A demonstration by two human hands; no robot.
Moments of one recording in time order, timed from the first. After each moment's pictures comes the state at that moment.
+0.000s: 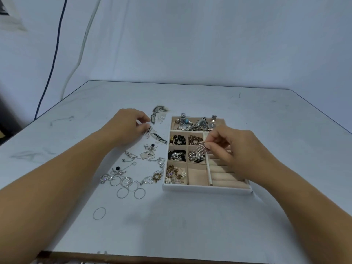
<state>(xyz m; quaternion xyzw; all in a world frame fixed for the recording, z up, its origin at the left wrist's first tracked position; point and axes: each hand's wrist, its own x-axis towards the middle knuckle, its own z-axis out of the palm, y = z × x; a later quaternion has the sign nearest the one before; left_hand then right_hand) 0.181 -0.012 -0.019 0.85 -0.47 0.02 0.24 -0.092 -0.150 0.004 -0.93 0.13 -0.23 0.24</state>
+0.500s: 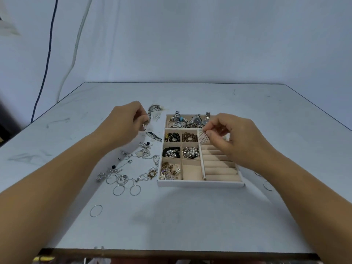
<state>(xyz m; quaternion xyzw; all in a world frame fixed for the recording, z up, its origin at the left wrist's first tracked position) 0.138 -0.002 0.005 0.82 -0.47 0.03 0.31 -0.098 -0.155 0.013 -0.91 0.13 -0.29 0.28</state>
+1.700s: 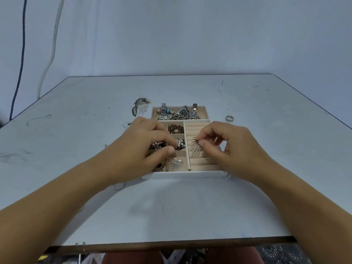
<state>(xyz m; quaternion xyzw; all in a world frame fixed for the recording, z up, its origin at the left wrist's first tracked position) 0.050 0.009 -0.003 0.72 -0.65 0.01 0.25 -0.133 -0.144 -0.004 -0.89 0.12 -0.29 0.33</state>
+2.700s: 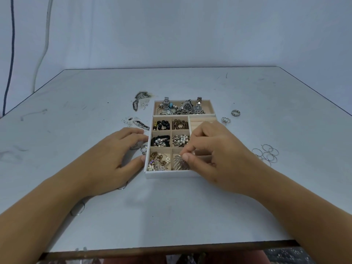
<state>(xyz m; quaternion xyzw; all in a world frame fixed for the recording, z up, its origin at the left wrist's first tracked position) 0.090 0.050 -0.033 0.77 -0.61 -0.03 0.20 -0.113 -0.122 -0.018 -0.95 0.08 -0.23 0.22</state>
